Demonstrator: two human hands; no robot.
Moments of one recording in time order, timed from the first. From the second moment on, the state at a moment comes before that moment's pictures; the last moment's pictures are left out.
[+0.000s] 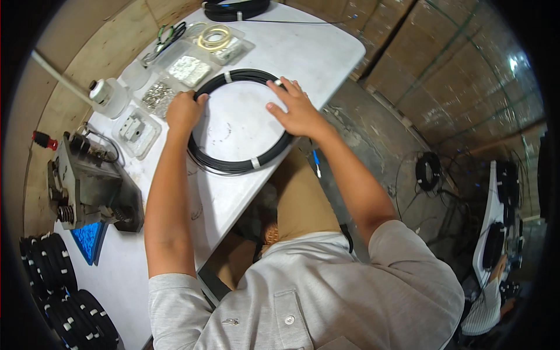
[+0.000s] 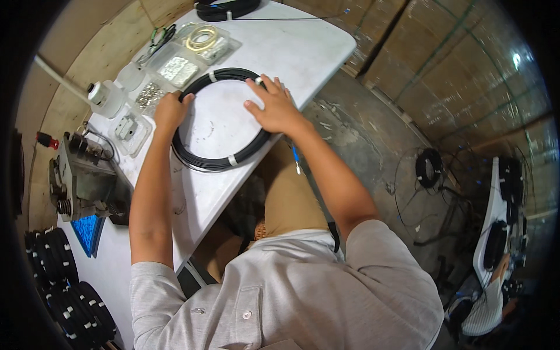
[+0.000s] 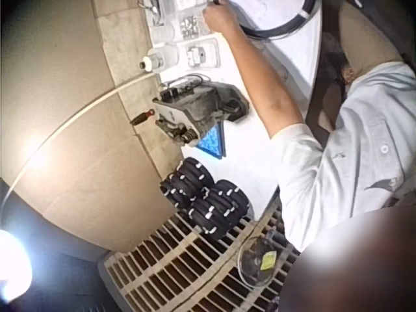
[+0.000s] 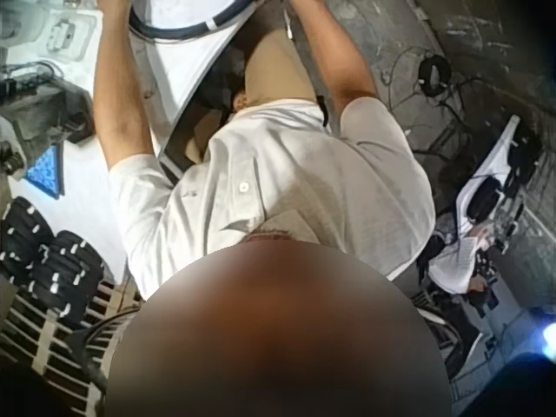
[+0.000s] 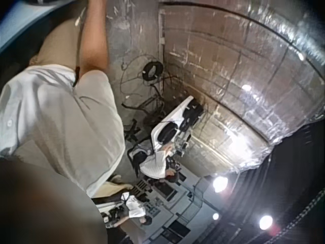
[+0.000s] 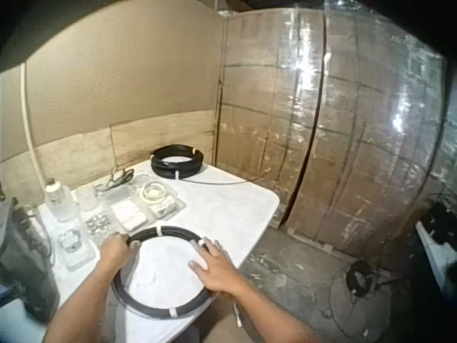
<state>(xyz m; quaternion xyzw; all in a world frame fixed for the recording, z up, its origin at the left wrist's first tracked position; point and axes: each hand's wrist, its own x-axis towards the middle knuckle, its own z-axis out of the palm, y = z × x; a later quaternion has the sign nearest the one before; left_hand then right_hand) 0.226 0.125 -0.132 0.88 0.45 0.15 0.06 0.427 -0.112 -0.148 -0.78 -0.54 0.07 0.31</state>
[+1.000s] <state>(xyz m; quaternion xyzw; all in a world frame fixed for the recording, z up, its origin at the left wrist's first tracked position) 0.029 0.051 -0.109 0.85 0.49 0.15 0.13 0.359 0.070 -0.111 -0.74 -0.67 0.05 0.07</state>
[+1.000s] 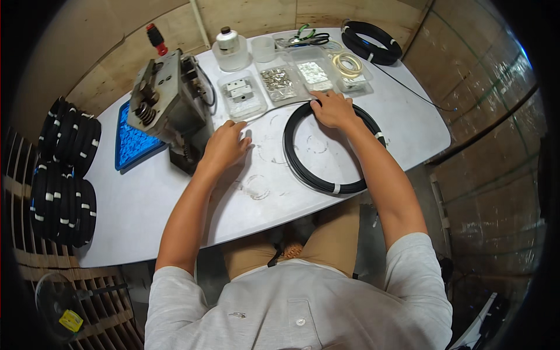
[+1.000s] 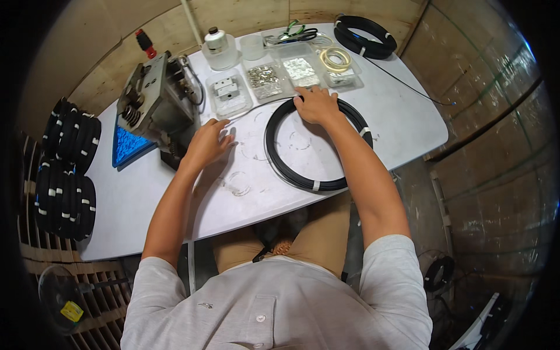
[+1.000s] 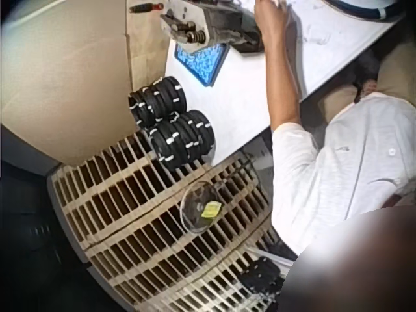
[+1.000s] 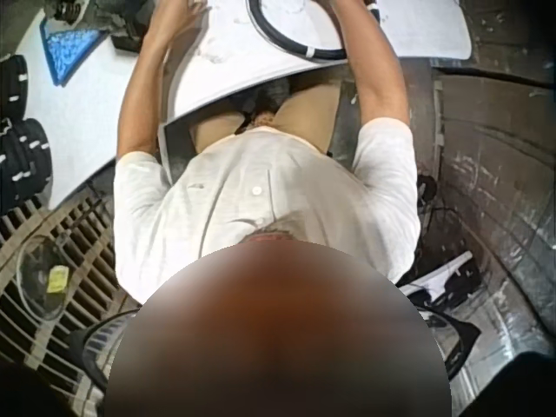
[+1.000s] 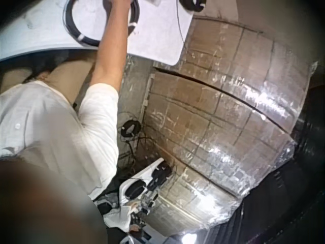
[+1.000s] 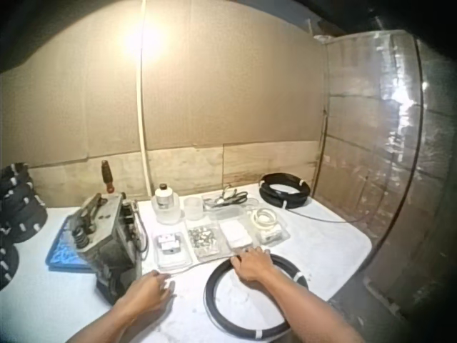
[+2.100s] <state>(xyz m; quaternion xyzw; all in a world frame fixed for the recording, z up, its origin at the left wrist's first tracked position) -0.054 -0.024 -0.142 0.78 0.49 0.39 0.06 0.152 0.033 -0.129 -0.30 -0.91 0.18 0.23</state>
